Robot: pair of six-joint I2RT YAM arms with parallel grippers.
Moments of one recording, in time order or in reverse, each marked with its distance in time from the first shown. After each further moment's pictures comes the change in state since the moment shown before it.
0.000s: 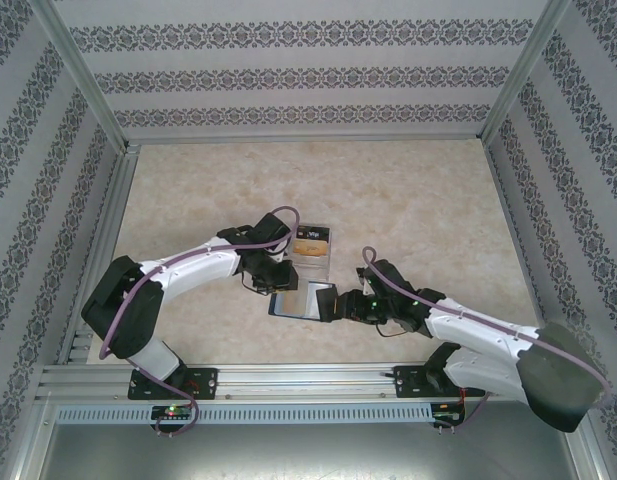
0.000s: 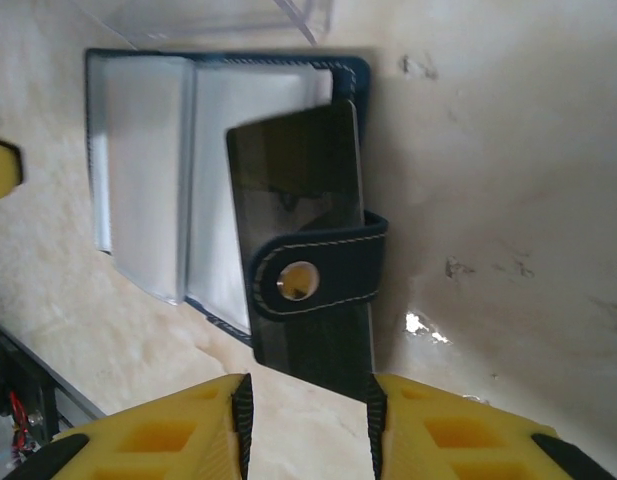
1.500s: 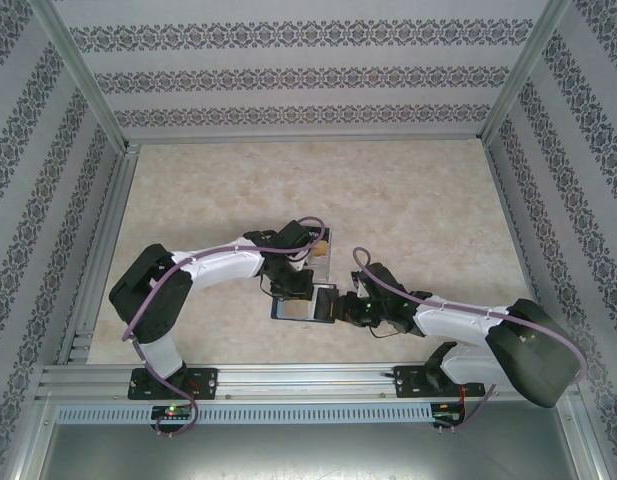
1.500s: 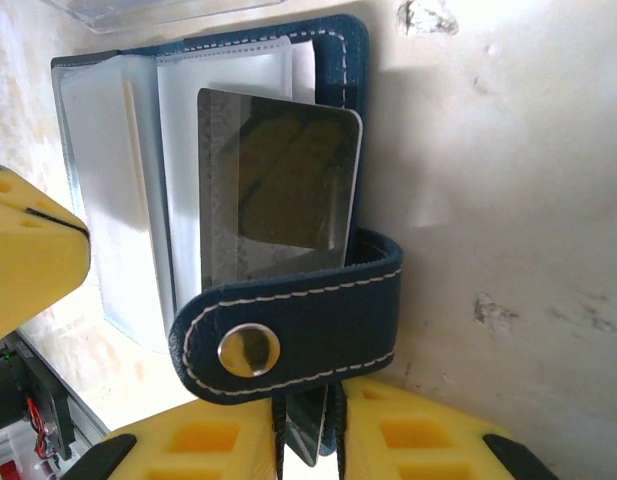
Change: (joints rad) left arm -0.090 0.152 0.081 0.023 0.053 0.031; right arm -0.001 0.155 -0.055 0.233 -0.064 0.069
